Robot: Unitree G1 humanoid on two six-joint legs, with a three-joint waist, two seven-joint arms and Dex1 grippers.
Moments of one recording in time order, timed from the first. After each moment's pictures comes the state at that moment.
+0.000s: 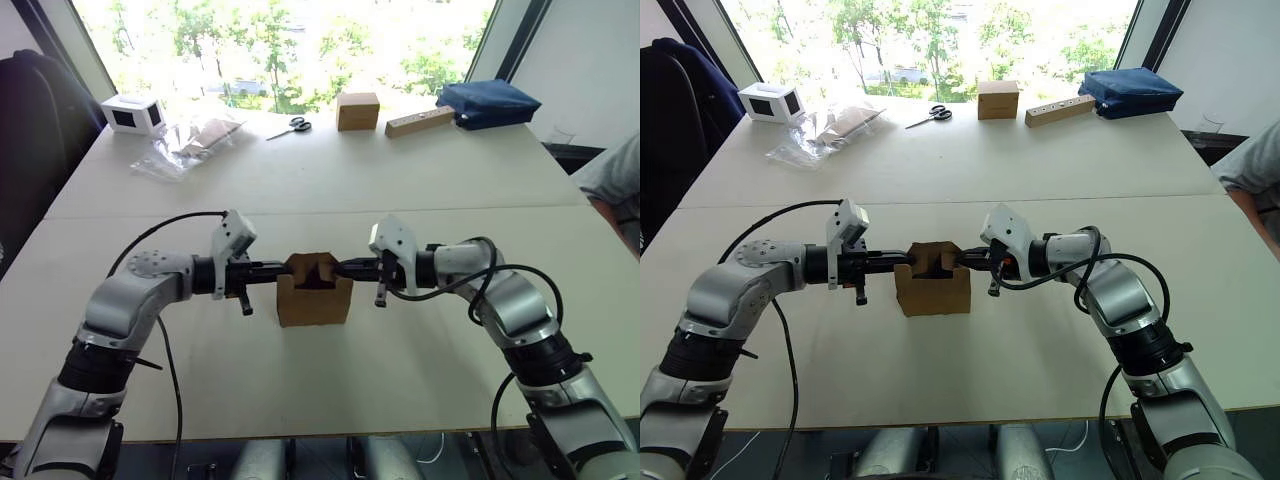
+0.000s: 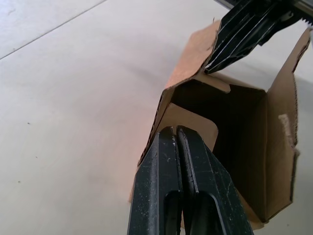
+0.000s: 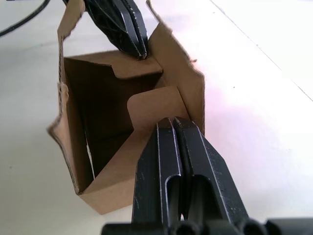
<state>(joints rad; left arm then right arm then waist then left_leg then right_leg) -0.49 0.65 -0.04 -0.14 -0.54 0.77 -0.99 -0.57 -0.58 0.22 -0.18 0.31 0.59 0.98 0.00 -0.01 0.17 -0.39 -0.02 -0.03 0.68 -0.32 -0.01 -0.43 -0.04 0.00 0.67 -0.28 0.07</state>
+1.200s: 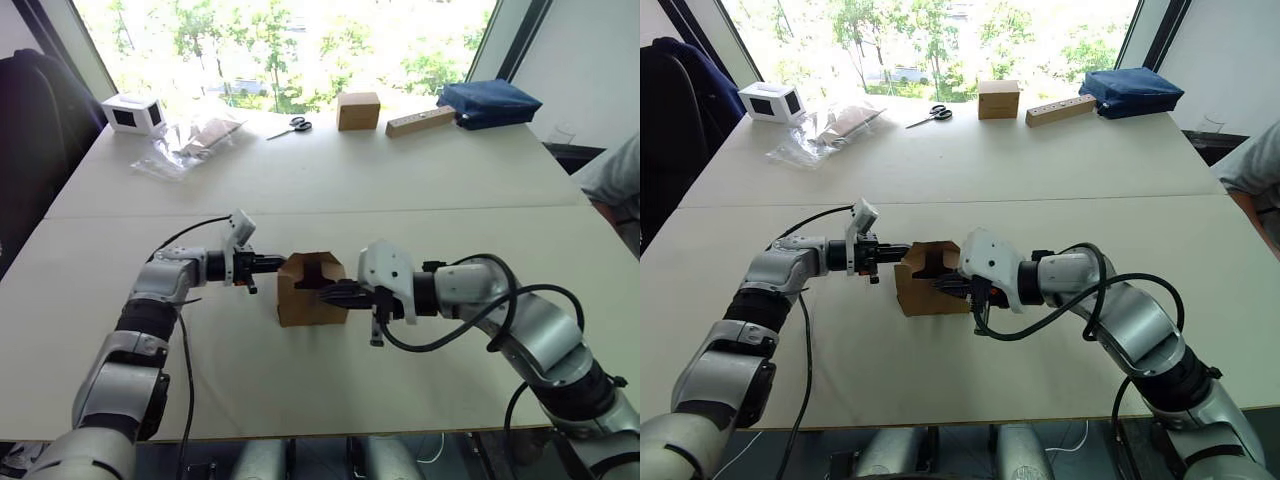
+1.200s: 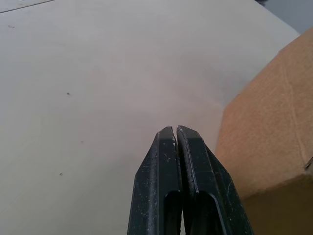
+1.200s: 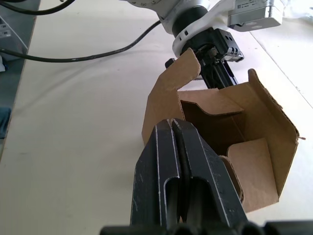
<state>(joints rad) -0.74 0.47 -0.10 0.61 -0.34 0.45 -1.22 -0.51 -0.66 0.30 -0.56 0.41 0.75 0.84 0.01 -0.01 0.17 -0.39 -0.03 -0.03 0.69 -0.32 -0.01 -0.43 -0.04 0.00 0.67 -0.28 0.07</state>
